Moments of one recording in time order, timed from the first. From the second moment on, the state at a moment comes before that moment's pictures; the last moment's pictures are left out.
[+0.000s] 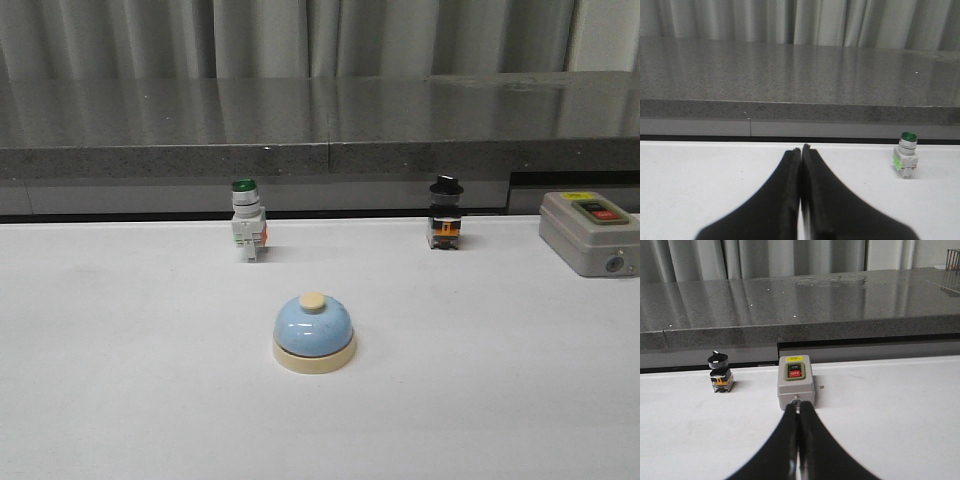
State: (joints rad) left arm -0.09 0.29 -0.11 -0.15 -0.06 0.03; right arm -0.01 -0.01 0.03 -0.08 0.09 0.20
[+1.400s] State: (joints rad) left arm -0.01 0.00 0.00 -0.06 0.09 -0.03; right arm -0.01 -0.01 0.03 -0.08 0.09 0.20
